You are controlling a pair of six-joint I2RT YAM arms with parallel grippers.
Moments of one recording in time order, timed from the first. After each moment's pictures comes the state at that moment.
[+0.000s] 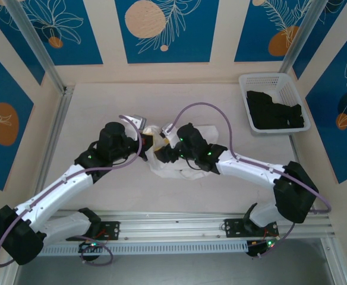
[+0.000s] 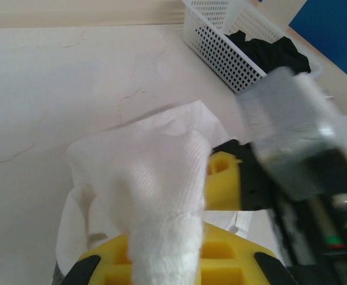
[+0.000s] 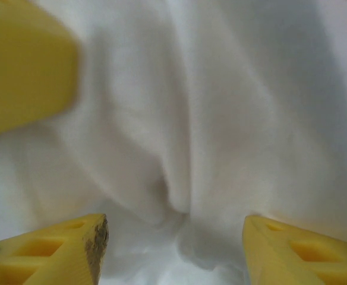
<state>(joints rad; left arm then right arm) -0.62 1.05 0.85 -0.21 0.19 -0.31 0.85 1.45 0.94 -0.03 -0.07 0.08</state>
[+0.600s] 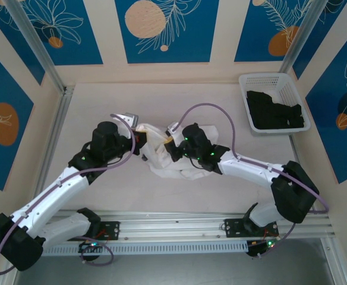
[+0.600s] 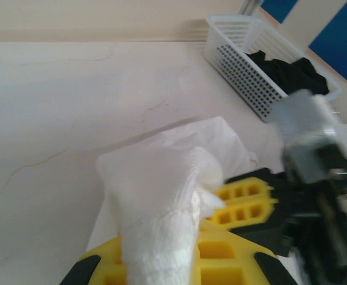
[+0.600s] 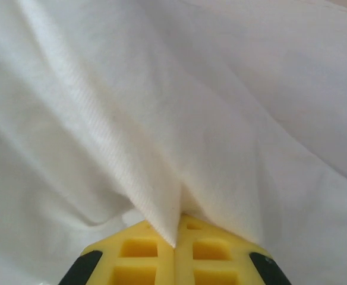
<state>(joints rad) -0.56 1.00 0.84 -0.23 0.14 -0.32 0.78 1.41 0.86 0.04 -0.13 0.07</state>
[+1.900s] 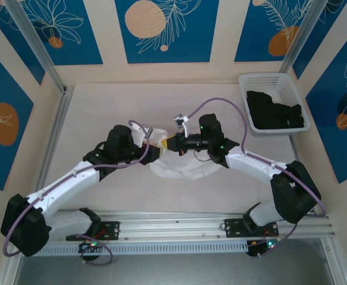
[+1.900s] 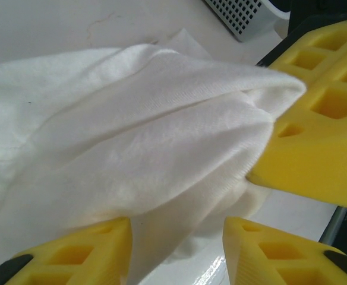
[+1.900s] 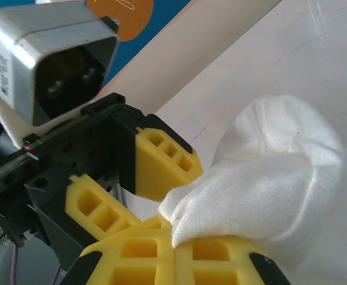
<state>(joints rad) -0.61 1.16 0.79 -0.22 0.35 -0.28 0.61 1.43 0.84 0.25 -0.74 0.43</state>
